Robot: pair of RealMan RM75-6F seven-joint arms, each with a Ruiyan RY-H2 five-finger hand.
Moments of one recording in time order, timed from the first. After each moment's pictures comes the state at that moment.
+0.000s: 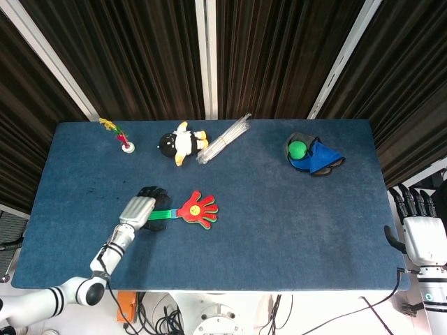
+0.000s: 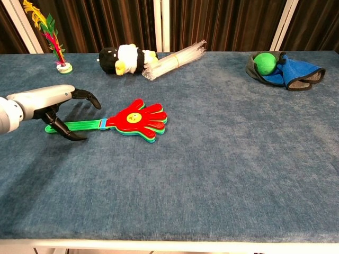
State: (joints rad) left arm -0.62 -1.60 -0.17 -1.36 1.12 0.84 0.16; right arm 0.11 -1.11 0.09 -1.57 -1.46 1.46 -0.10
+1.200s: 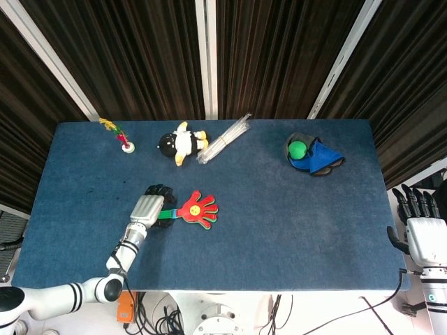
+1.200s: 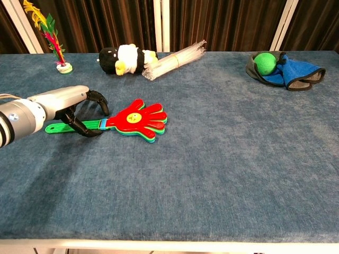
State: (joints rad) left arm -0.69 -1.69 -0.17 -1.37 0.92 0.91 0.32; right arm 0.11 -1.11 0.09 -1.56 -1.45 1.45 -0.08
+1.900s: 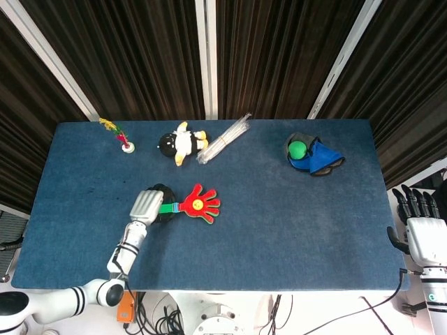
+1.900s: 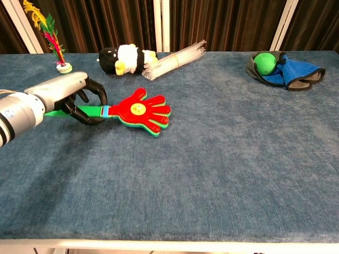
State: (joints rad) left arm -0.65 -1.74 -0.18 -1.31 1.10 1.05 0.14; right arm 0.11 -1.11 0.09 -1.56 -1.44 1.44 -0.07
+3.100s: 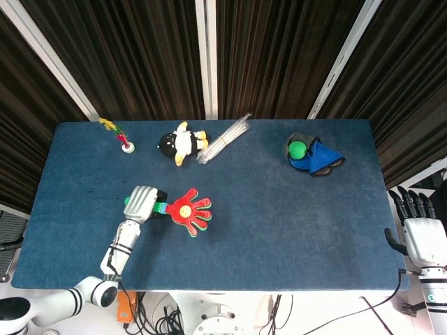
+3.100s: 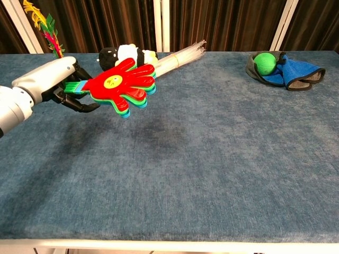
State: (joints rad) left arm -0.61 -1.76 -0.16 -1.16 1.33 1.13 -0.06; right arm 0.11 -1.09 0.08 -1.58 -1.45 1.42 -0.07
